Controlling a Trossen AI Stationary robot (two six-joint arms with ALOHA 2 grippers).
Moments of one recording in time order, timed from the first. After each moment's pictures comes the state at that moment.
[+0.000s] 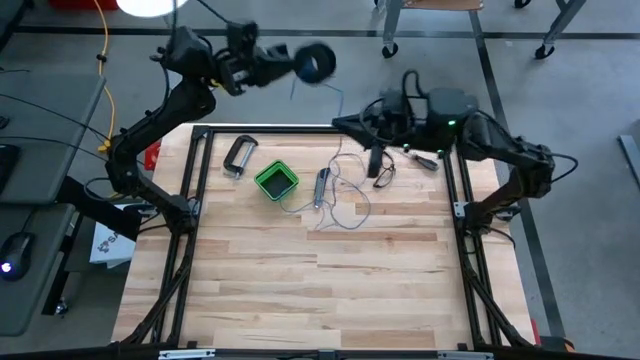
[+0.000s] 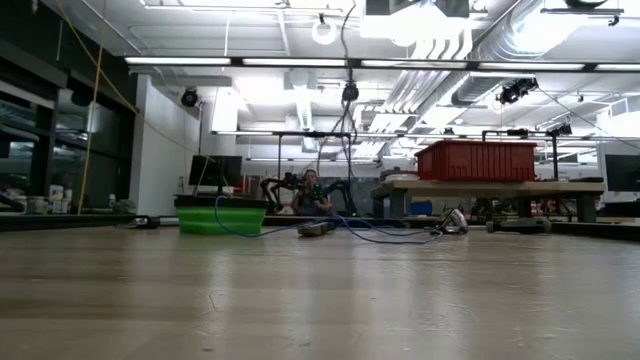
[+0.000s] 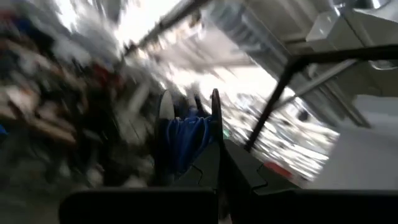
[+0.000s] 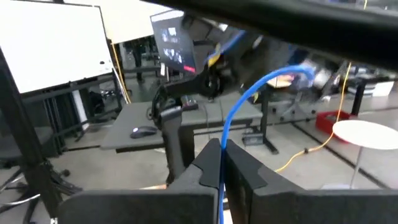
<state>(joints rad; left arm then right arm) 0.54 1.50 1.79 0.27 0.75 -0.94 -0.02 1.50 1.96 -0.45 0.15 0.04</state>
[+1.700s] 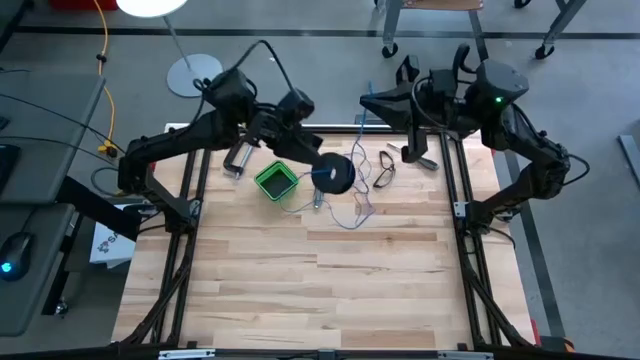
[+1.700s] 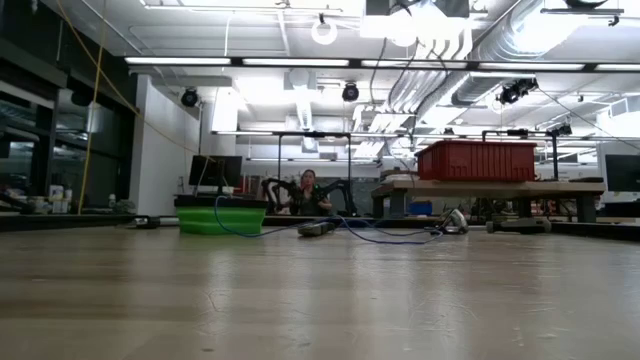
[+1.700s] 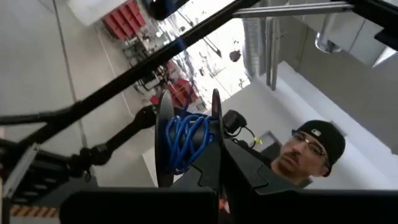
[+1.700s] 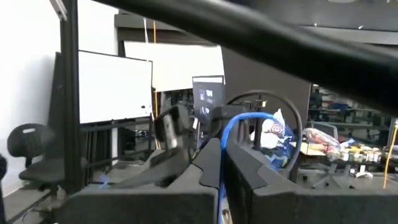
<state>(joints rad) 0.21 1.59 1.79 0.19 0.91 -1.30 -0.12 1.43 1.96 -0.27 -0.13 -0.04</state>
